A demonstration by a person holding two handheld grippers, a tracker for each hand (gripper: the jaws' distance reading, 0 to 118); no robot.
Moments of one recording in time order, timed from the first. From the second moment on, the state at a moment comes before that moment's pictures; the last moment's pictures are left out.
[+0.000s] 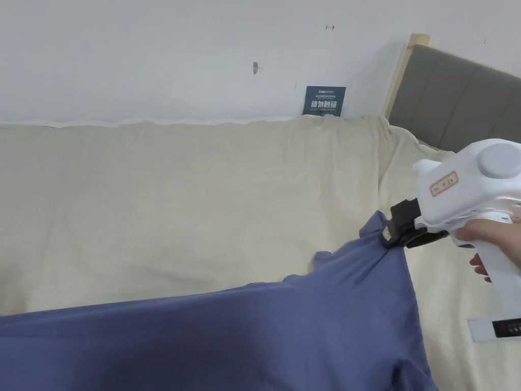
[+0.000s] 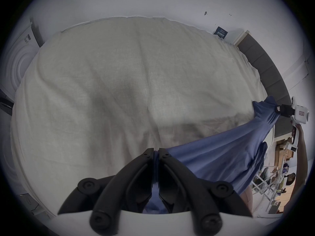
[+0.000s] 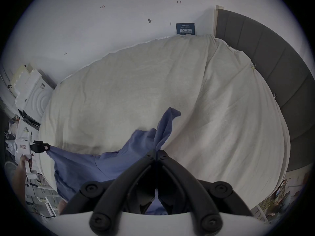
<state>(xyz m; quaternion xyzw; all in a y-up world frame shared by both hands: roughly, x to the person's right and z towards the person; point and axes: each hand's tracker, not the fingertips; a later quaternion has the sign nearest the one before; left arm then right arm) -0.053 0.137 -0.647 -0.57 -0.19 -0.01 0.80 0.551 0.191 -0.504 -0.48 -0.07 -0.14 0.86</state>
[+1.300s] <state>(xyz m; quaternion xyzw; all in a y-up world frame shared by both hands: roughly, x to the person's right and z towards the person) -0.139 0.070 -0.440 -0.61 -0.15 0.12 0.77 0.522 0.099 -0.265 -0.55 -0.17 -0.12 0.81</state>
